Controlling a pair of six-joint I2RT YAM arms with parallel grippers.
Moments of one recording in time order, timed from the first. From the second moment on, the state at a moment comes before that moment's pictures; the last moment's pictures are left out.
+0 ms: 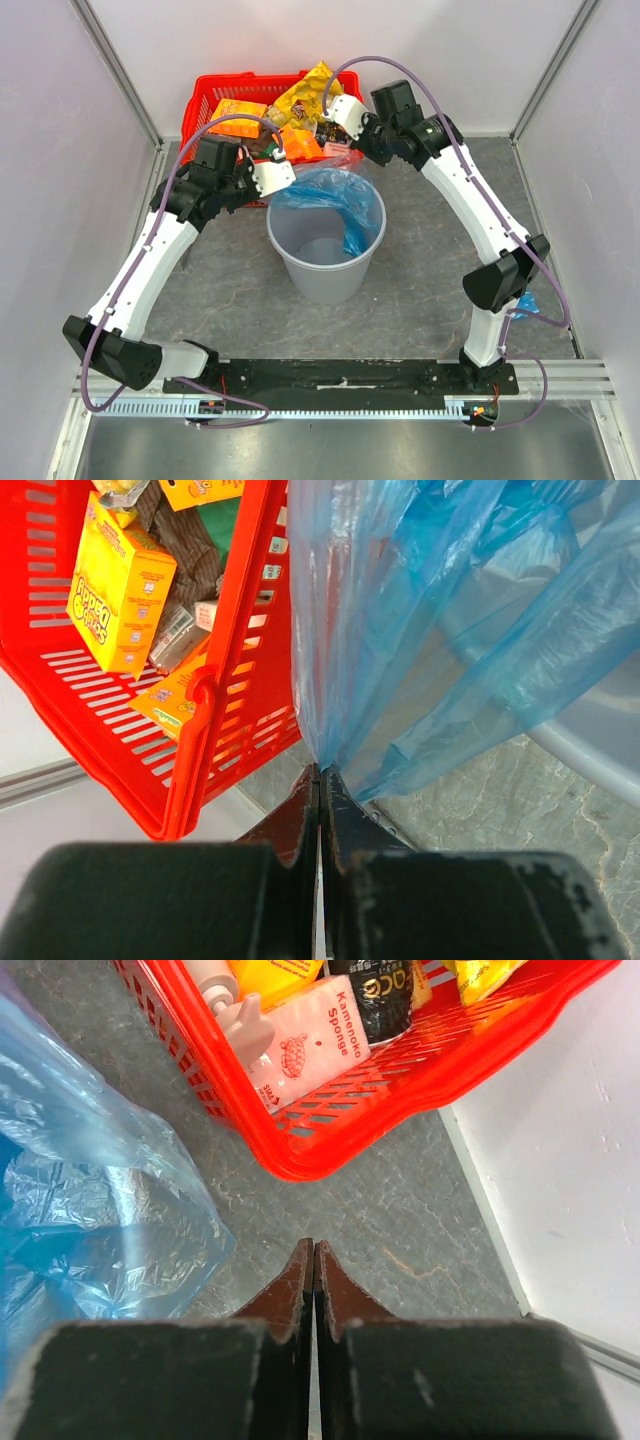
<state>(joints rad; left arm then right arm) -0.39 1.33 1.49 -0.89 -0.01 0.93 0.52 1.88 2.17 -0.98 -0.03 -0.65</state>
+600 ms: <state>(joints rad) -0.39 1.35 1.49 -0.89 0.03 0.93 0.52 1.75 2.17 -1.00 -0.05 -0.53</state>
